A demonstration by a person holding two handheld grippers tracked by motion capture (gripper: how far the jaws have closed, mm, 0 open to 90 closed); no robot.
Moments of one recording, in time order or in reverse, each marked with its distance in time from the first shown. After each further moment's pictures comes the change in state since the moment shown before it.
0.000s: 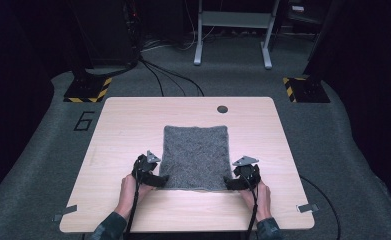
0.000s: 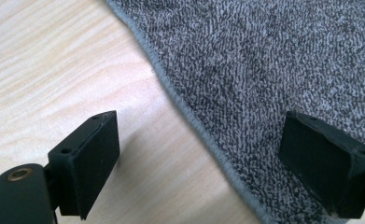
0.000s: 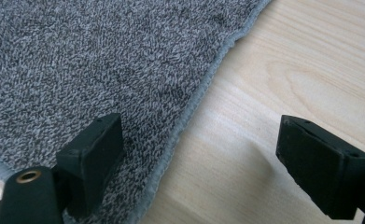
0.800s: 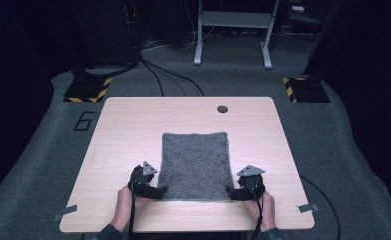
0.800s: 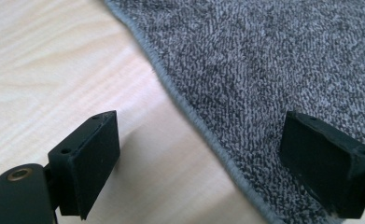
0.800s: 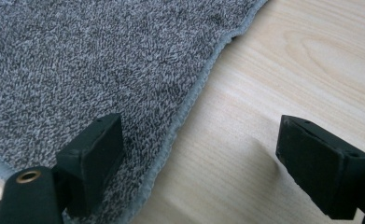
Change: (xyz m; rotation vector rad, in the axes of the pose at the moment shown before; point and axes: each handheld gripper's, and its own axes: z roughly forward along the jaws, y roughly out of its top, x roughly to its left) left arm -0.022 -0.027 -0.021 -0.017 -0.015 0.010; right arm 0.008 -0.025 -0.020 -0.024 0.040 0.004
